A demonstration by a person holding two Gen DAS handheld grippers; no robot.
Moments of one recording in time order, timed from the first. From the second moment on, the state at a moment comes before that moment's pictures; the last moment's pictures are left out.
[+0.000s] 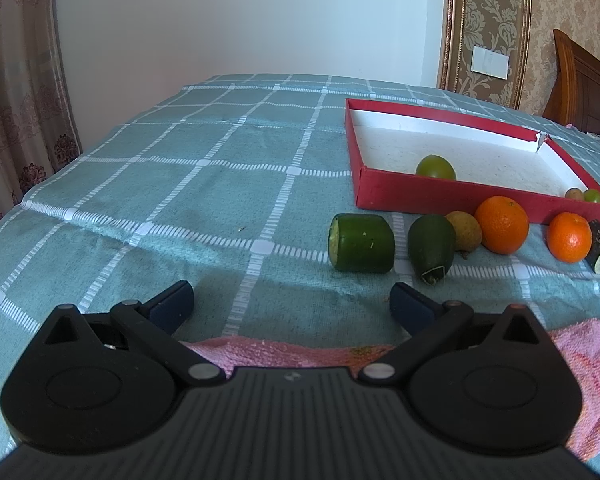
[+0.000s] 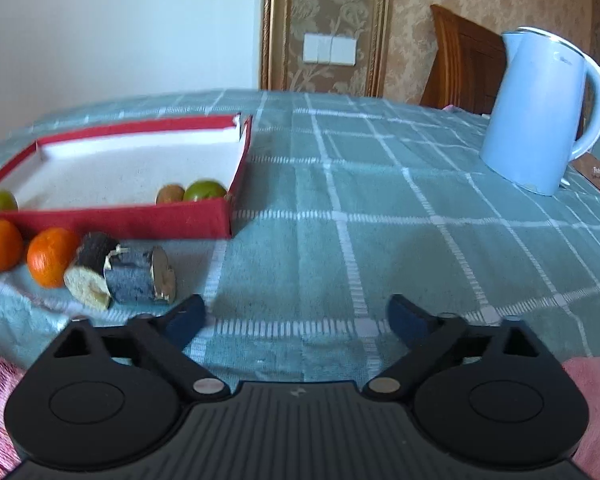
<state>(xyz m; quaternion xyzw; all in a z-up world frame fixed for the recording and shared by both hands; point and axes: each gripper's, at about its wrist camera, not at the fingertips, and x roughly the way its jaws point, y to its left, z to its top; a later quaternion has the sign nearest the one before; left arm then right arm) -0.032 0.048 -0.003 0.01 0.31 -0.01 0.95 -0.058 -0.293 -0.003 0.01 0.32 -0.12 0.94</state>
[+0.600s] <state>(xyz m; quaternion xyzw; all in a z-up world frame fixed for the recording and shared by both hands) -0.050 0.053 0.004 0.00 0.26 -0.02 0.97 -0.057 -0.306 -0.004 0.05 0.33 -0.11 0.94</state>
